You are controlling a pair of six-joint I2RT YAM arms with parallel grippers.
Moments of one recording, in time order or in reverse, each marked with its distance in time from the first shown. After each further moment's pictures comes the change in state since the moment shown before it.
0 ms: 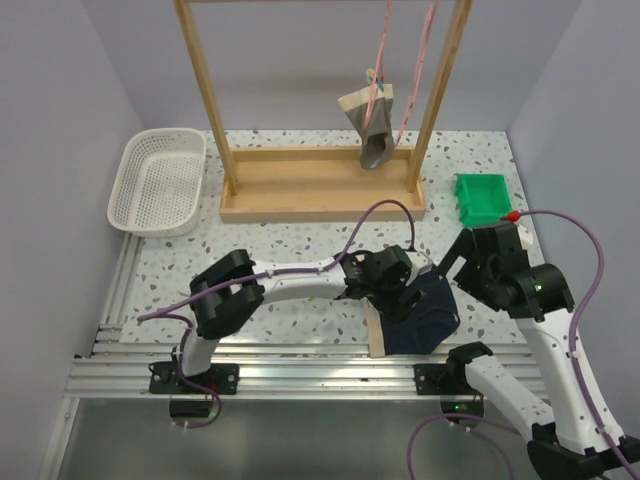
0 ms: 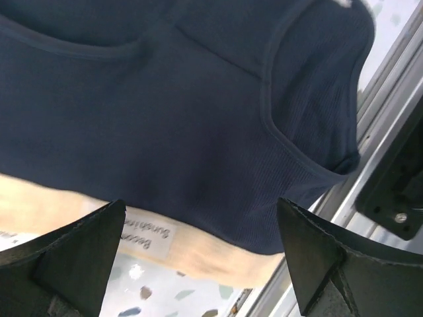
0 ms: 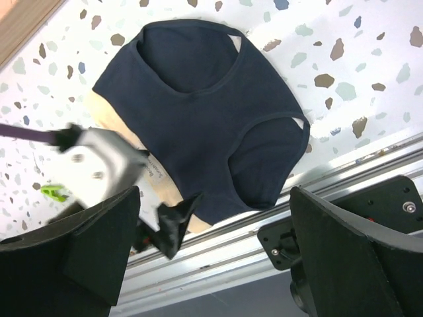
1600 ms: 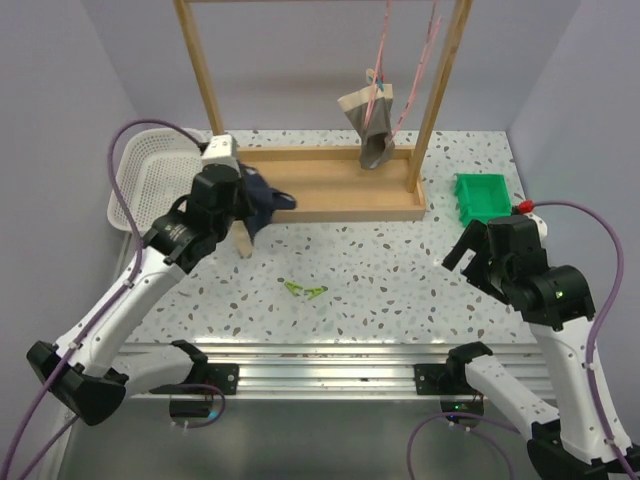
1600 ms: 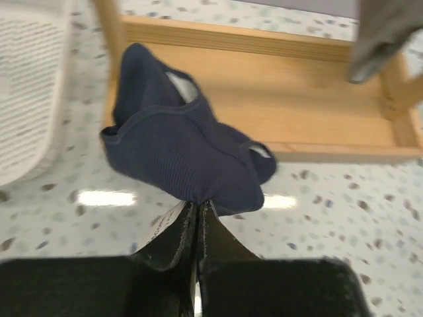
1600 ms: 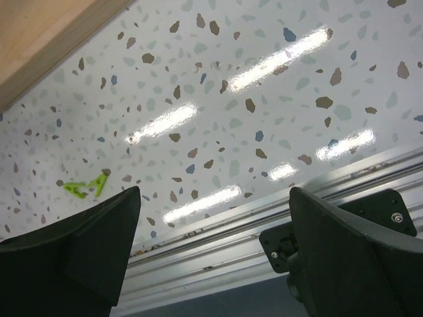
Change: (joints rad) left arm 0.505 -0.824 -0.187 -0.217 -0.489 -0.161; right arm 0.000 -0.005 0.163 -0.057 0.024 -0.047
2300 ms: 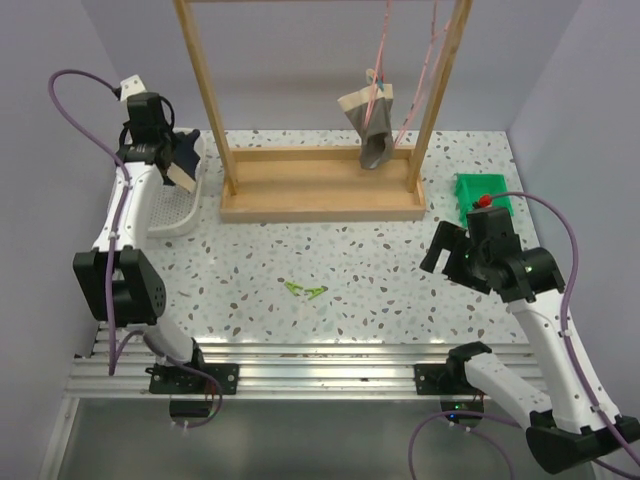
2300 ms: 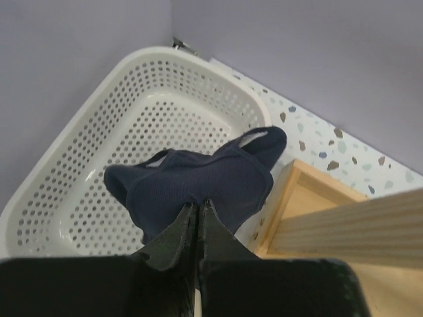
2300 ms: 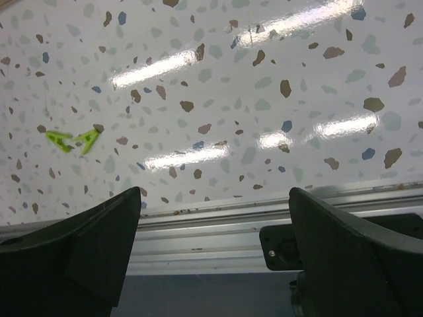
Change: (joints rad) left arm 0.736 0.476 0.301 0.173 0.102 0.106; right arm 0.000 0.080 -0.133 0.137 -0.200 -0.146
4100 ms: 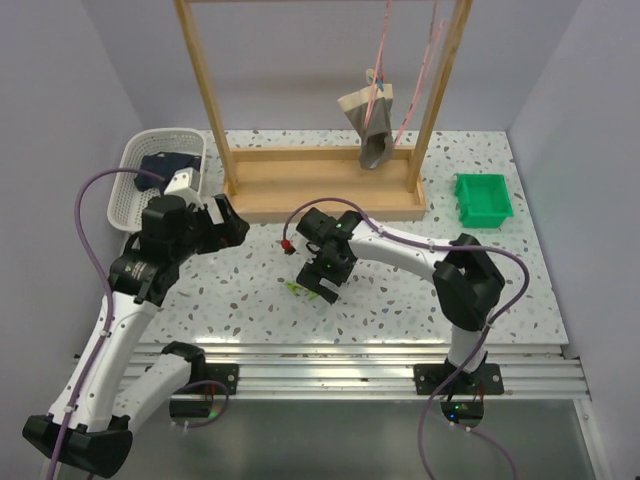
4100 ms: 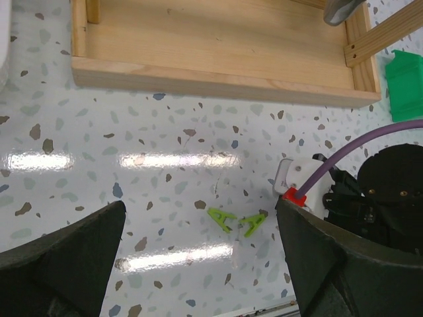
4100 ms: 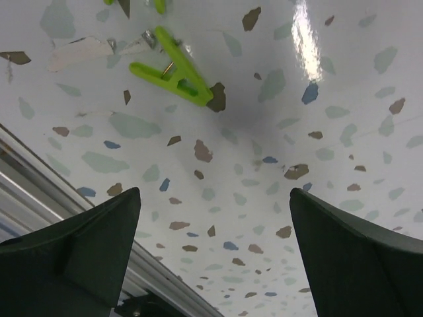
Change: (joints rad) left arm -0.346 -0.787 -0.557 -0.290 0.360 -0.136; right arm 0.625 0.954 0.271 0.284 -0.124 -0.783
